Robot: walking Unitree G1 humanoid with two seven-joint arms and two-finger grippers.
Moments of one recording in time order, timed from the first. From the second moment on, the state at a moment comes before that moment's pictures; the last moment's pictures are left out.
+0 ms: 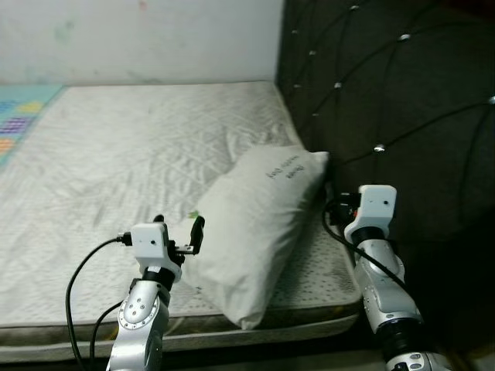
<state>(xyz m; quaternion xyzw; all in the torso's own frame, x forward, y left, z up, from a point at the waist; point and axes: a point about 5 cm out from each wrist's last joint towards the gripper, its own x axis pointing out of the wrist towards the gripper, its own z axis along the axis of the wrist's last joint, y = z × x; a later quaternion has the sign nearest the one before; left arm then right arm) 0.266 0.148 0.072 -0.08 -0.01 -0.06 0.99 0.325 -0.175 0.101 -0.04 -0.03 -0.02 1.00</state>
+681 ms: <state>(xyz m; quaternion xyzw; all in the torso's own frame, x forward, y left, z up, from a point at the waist) 0.260 0.143 0.075 -0.09 -0.01 -0.07 0.99 0.319 -0.150 0.097 -0.05 -0.02 0.04 1.00</state>
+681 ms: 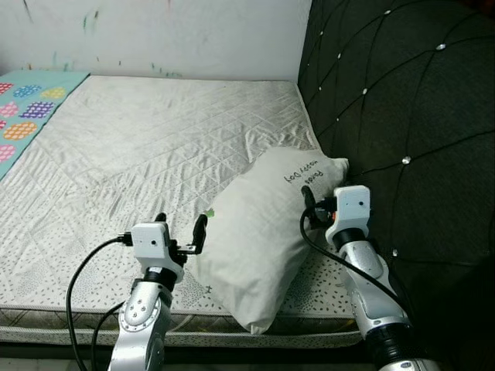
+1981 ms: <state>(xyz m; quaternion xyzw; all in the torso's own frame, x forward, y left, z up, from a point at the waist) 0.258 0.146 0.075 -0.08 0.00 -0.06 0.99 0.313 -0.136 0.081 -0.05 0.03 0.12 0.99</state>
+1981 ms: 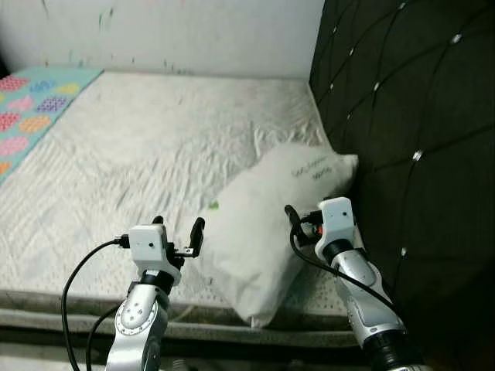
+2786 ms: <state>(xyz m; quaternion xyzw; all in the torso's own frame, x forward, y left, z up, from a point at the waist) 0.259 0.156 0.070 -0.07 0.00 -0.01 1.00 0.309 -0.132 0.073 -0.07 0.04 0.14 0.99</state>
